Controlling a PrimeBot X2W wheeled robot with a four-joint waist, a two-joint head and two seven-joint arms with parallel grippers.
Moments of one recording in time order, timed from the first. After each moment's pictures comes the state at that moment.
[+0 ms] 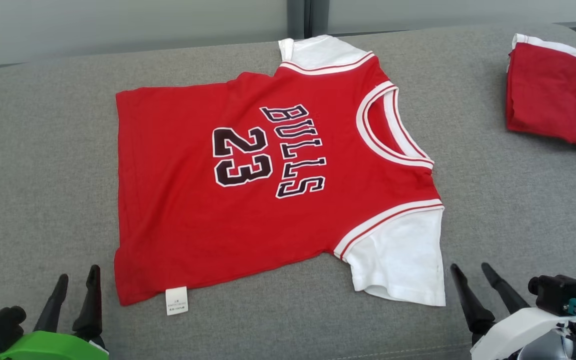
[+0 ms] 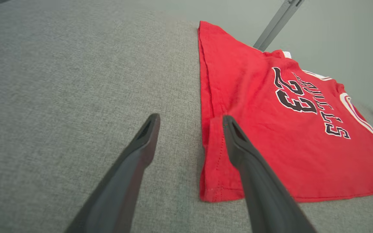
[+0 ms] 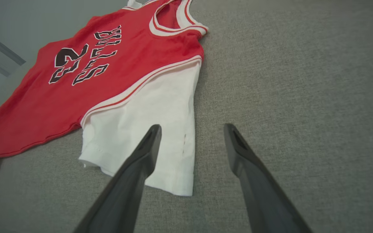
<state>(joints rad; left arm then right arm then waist) 0.02 0.24 -0.14 0.35 -0.76 -0.12 -0.26 0.19 -0.24 0.26 0.06 0.54 0.00 -0.05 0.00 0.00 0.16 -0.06</state>
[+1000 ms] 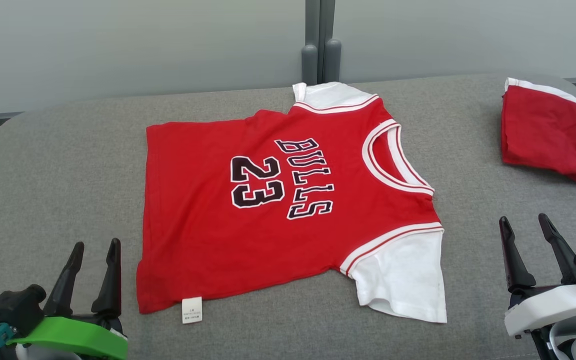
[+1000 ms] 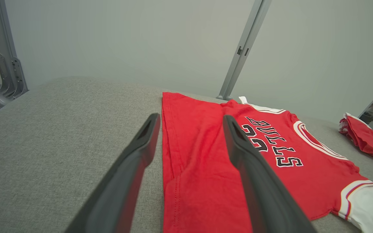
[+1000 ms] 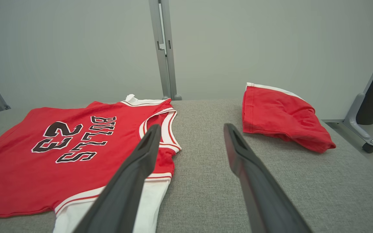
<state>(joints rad) 0.03 0.21 -0.11 0.16 -0.59 -0.12 -0.26 0.14 -0.31 0.17 0.00 0.36 -0.09 -0.22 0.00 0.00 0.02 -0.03</state>
